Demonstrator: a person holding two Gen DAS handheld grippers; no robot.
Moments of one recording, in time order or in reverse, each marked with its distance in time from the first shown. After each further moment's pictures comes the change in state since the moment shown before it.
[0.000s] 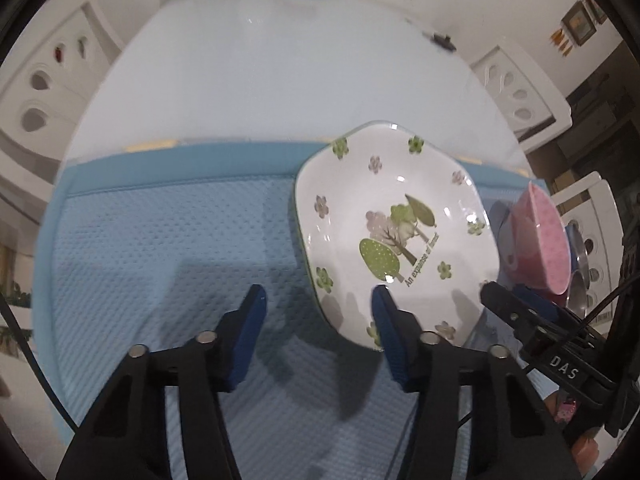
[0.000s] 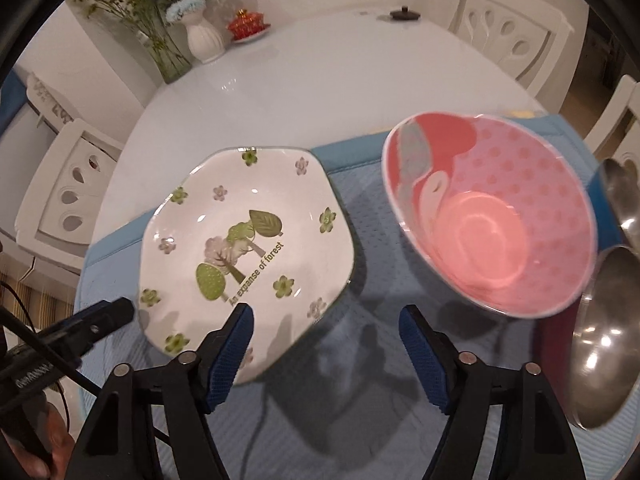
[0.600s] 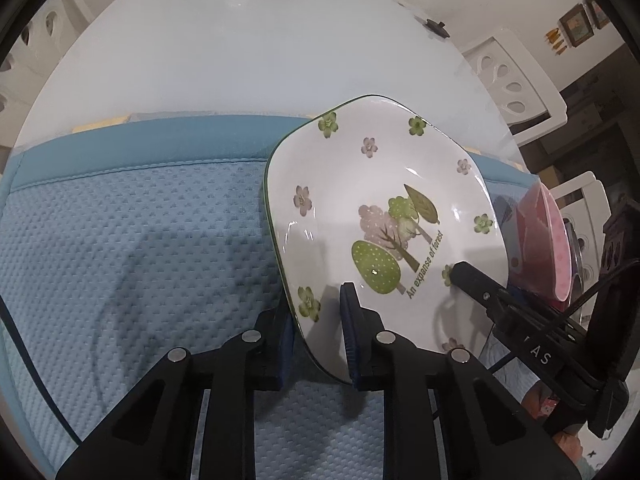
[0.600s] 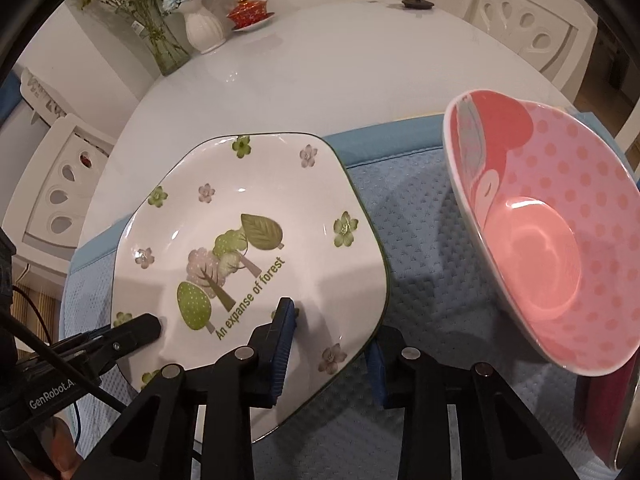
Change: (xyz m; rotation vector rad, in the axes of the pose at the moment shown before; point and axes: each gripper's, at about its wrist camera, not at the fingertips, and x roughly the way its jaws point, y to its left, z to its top) left arm 0.033 0.005 0.003 -0.007 0.040 -0.097; right arm 0.044 0.006 0.013 -0.015 0.000 0.021
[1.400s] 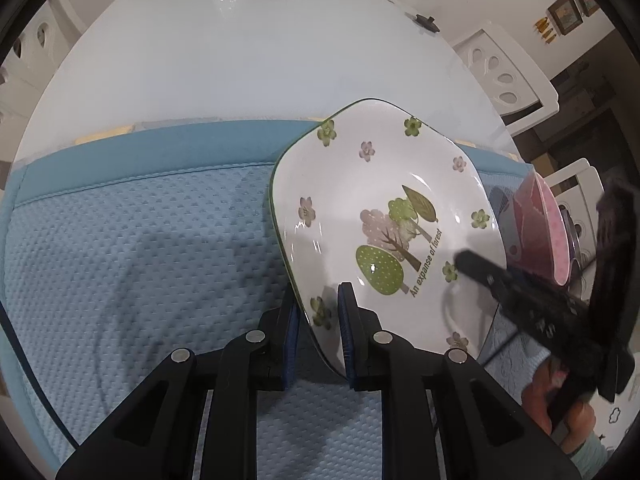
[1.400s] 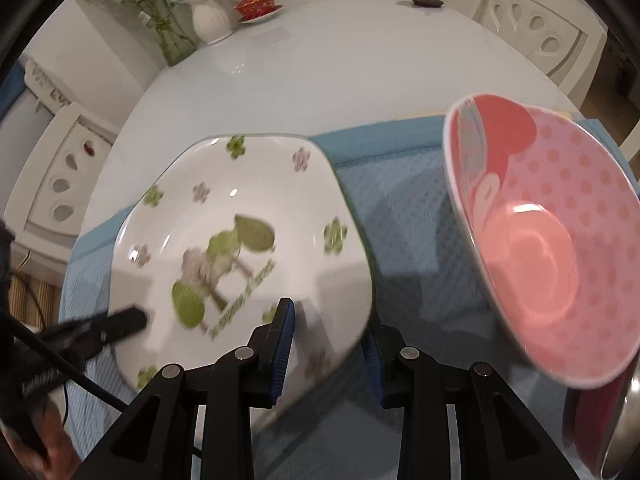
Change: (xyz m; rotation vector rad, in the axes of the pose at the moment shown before) left arm -0.006 0.008 -0.001 0.040 0.011 -0.014; right arm 0.001 -0.012 0.003 -0.021 0.020 -0.001
